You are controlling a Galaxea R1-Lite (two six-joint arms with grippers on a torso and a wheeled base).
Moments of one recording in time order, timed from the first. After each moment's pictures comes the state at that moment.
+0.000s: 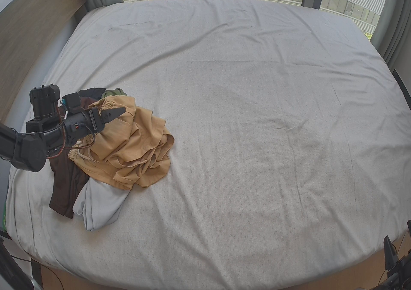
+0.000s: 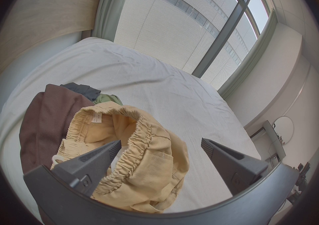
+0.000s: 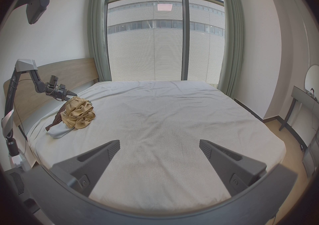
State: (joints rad) left arm -0.01 1.85 -0.97 -0.65 -0.43 -0.24; right arm 0.00 0.02 -0.02 0.00 0.01 -0.01
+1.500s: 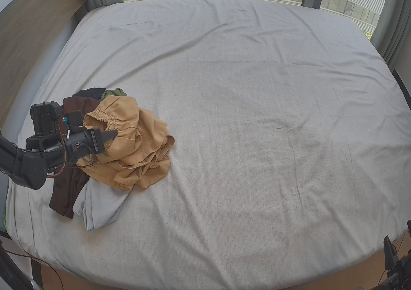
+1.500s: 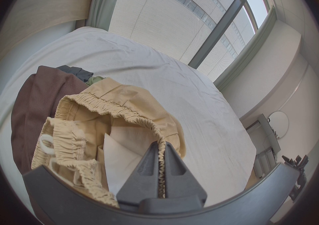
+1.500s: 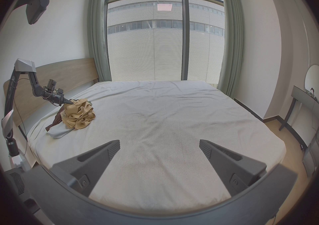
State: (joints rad) left arm -0.02 1.83 -0.81 -0.71 -0.47 -0.20; right arm 0.00 0.02 -0.02 0.00 0.01 -0.01
